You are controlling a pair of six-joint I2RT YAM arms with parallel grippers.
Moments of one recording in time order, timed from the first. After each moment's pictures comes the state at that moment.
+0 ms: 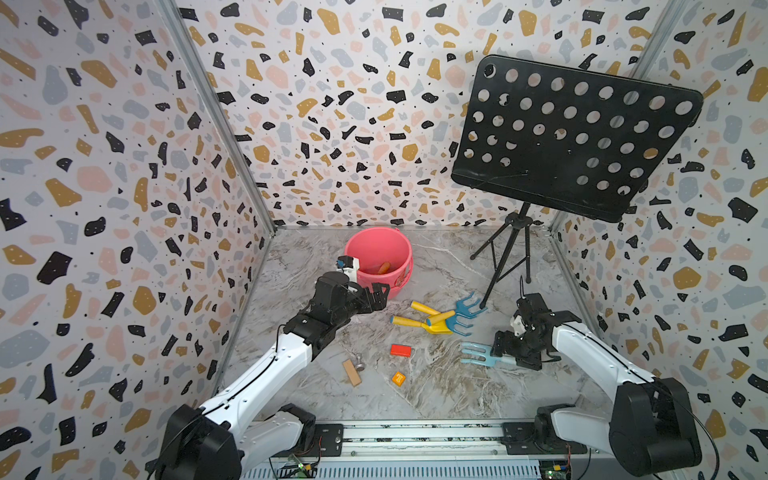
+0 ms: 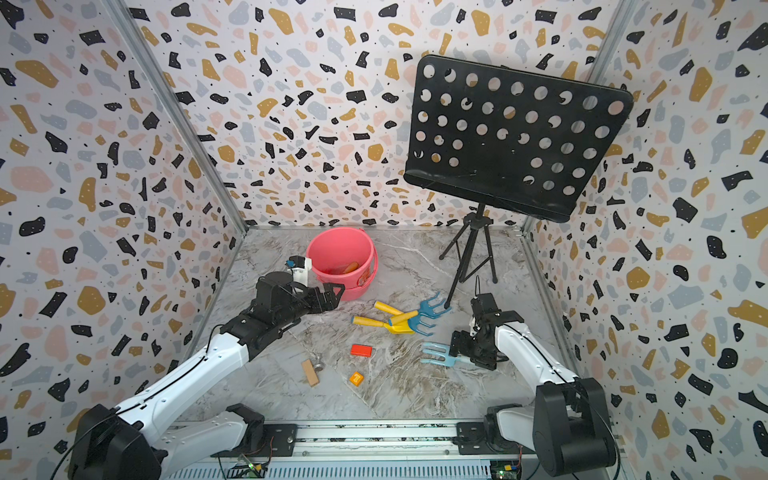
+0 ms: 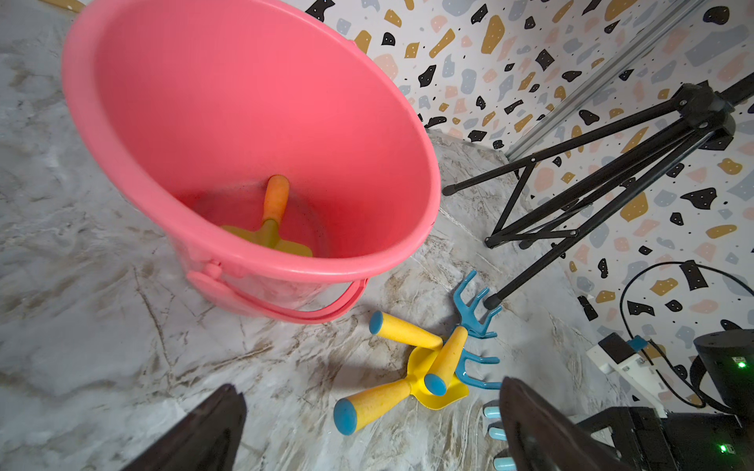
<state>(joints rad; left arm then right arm) -0.43 1.10 0.75 -0.14 0.14 -0.51 0.17 1.22 0.67 -0.91 -0.26 0.42</state>
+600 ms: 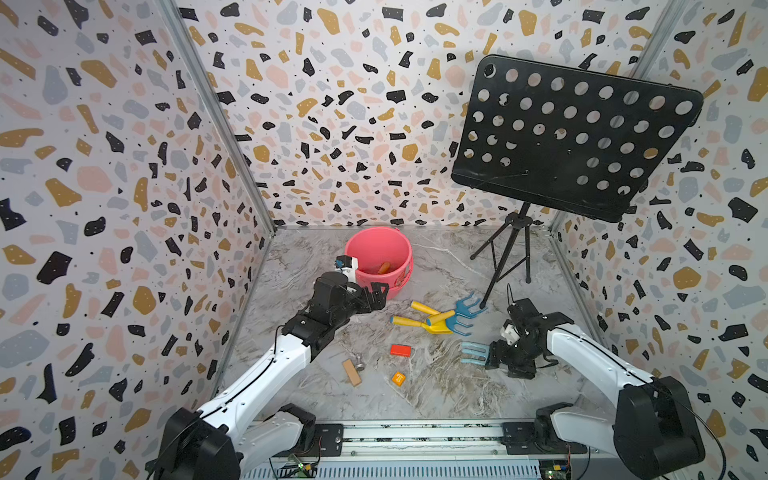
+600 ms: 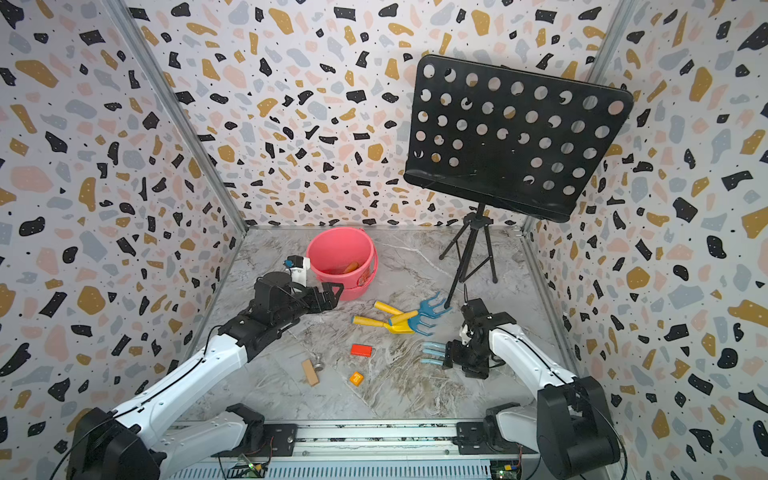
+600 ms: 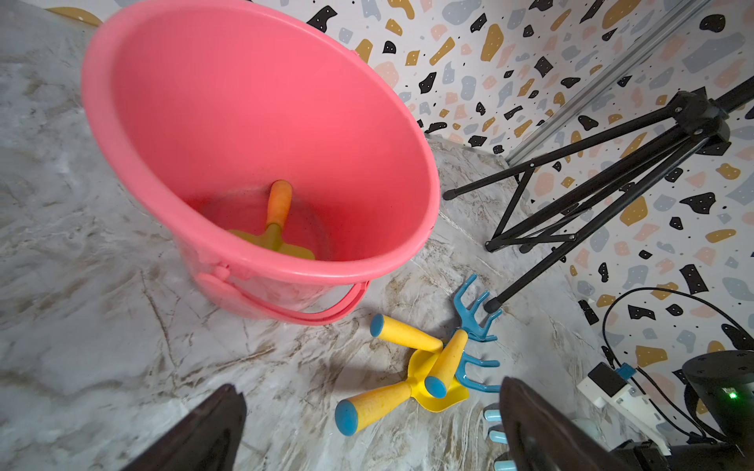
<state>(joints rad) -0.43 1.08 0.75 -0.15 0.13 -0.51 0.29 1.23 0.67 -0.97 -0.33 0.44</state>
